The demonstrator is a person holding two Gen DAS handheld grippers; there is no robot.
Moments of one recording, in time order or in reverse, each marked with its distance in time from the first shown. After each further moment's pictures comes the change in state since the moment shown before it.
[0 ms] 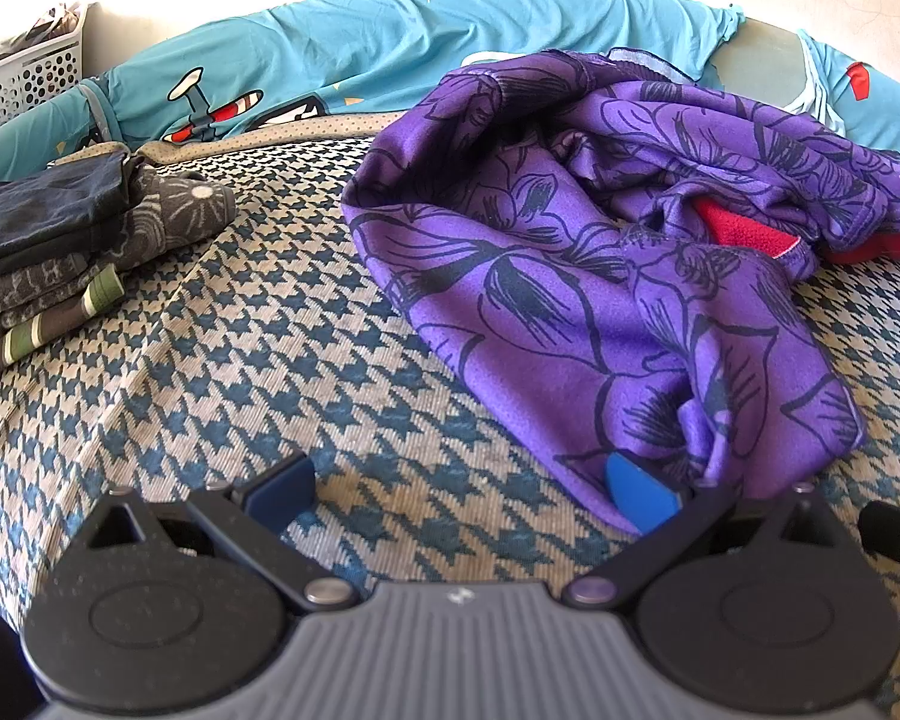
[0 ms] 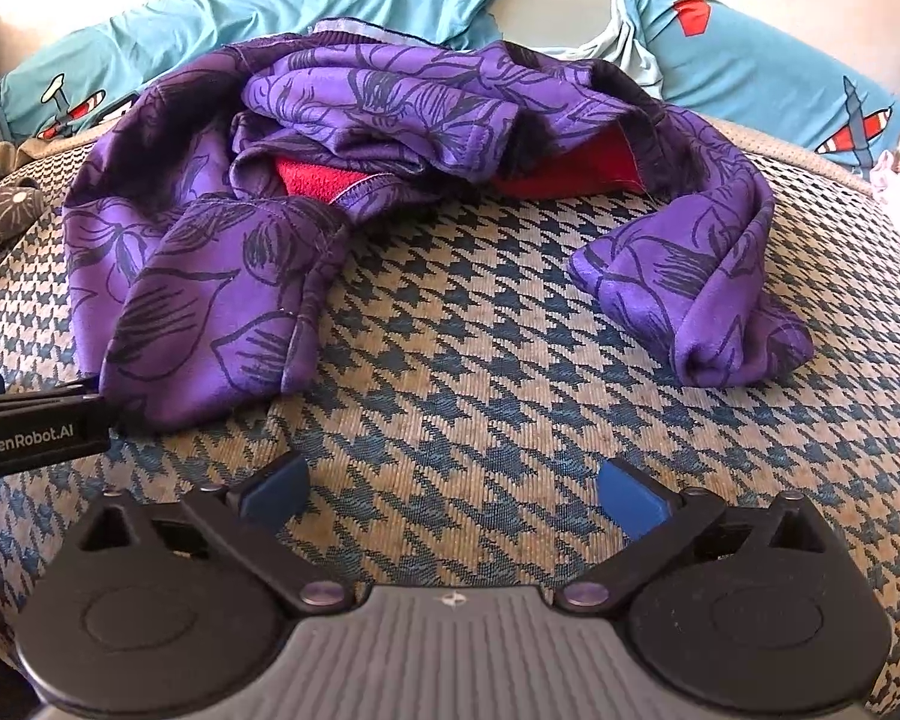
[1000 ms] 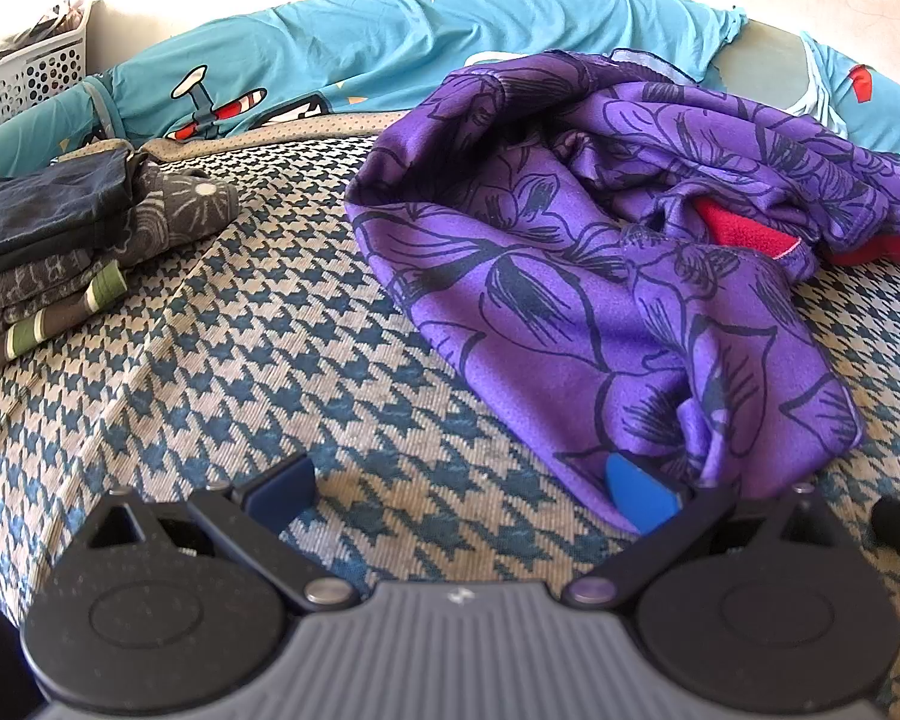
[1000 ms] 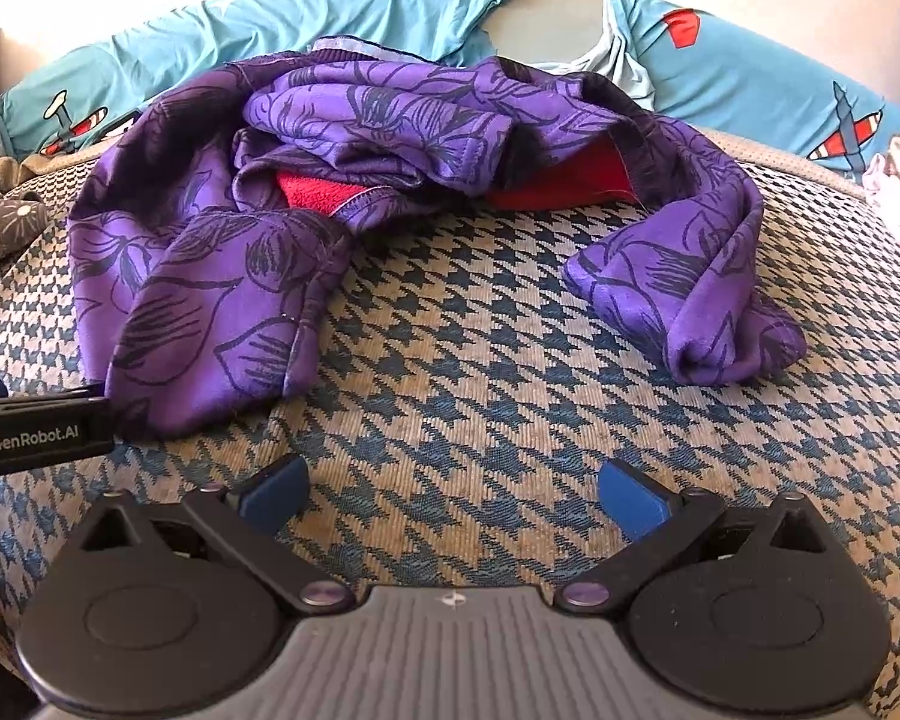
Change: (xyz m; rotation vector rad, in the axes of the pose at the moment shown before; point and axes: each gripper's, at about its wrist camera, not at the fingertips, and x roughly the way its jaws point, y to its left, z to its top) left arm -0.001 0.001 -0.002 -0.007 0.000 0.001; right arm -0.008 -0.004 0.000 0.016 -0.029 0.001
